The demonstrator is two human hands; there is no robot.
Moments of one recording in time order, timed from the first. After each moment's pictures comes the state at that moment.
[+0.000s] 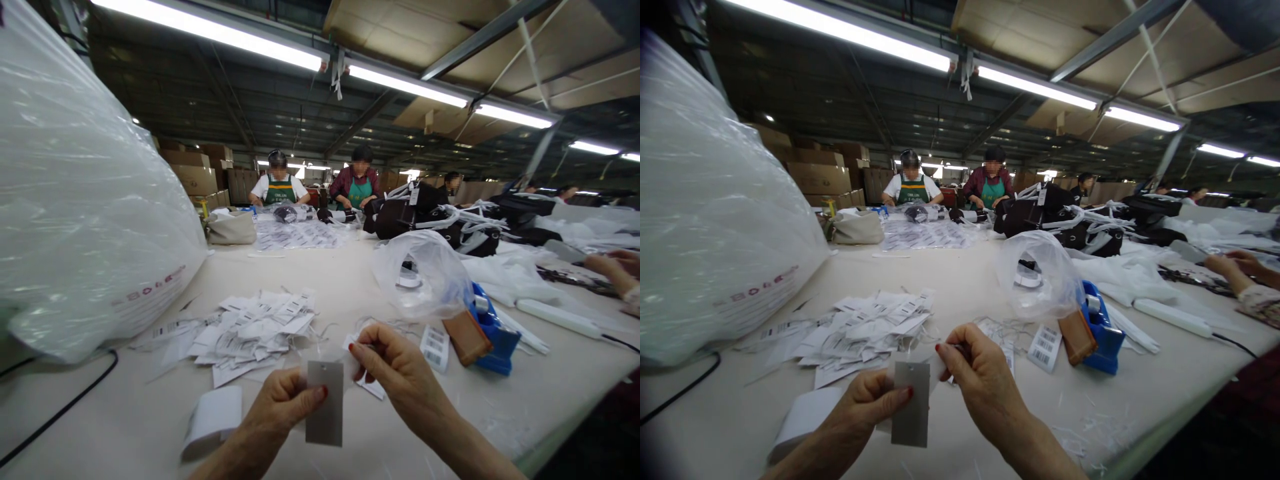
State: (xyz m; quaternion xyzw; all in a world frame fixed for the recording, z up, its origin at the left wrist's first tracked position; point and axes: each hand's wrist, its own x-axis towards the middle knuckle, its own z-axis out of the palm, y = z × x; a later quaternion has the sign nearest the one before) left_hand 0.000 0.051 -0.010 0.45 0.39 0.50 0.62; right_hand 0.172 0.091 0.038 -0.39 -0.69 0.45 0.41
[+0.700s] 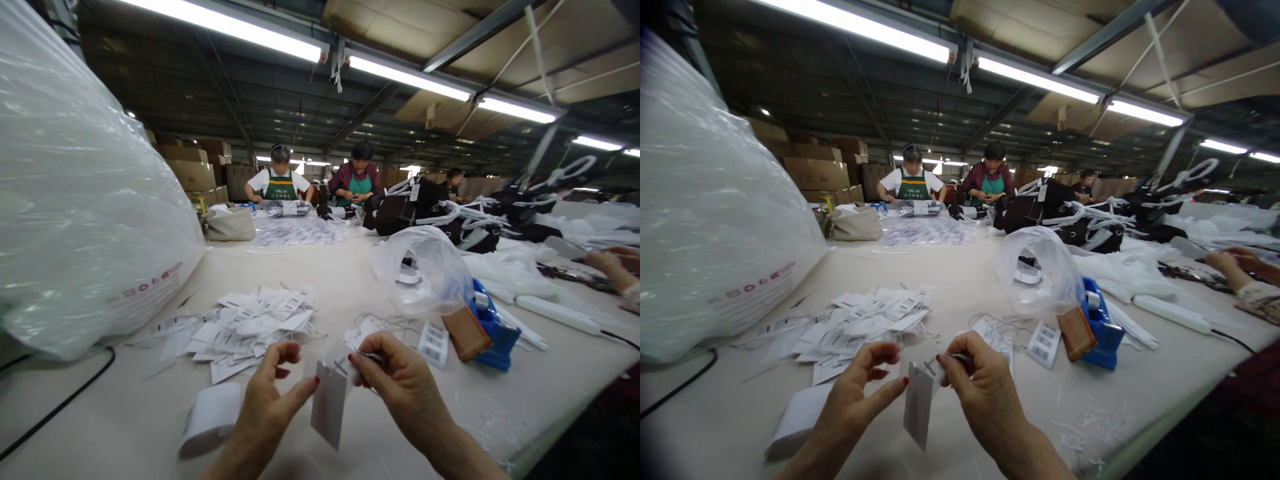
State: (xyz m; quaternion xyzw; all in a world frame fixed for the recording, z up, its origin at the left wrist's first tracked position) left_hand -0.007 0.047 -0.017 0.51 0.57 0.55 0.34; right_hand 0.175 0.088 0.016 -0.38 -0.68 0.43 0.45
